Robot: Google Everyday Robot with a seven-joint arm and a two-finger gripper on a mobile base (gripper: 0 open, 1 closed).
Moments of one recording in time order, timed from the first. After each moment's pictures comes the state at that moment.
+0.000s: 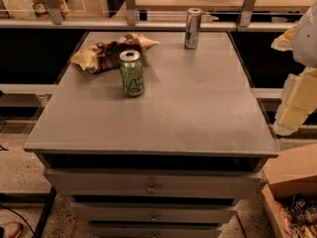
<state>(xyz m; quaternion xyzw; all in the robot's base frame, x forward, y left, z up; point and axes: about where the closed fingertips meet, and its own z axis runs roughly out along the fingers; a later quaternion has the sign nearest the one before) 0.438 -0.217 0.976 -0.60 0.78 -0.03 0.16</state>
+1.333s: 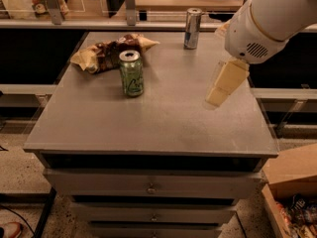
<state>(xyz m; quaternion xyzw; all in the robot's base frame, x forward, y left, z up) 0.518 -0.120 0.960 -0.61 0.74 0.01 0.28</state>
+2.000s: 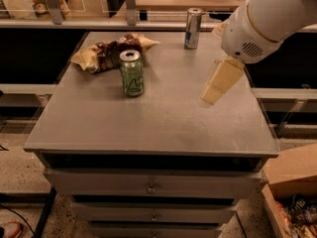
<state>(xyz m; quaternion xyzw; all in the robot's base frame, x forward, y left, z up) 0.524 -0.114 0.958 -0.60 0.74 0.02 0.29</state>
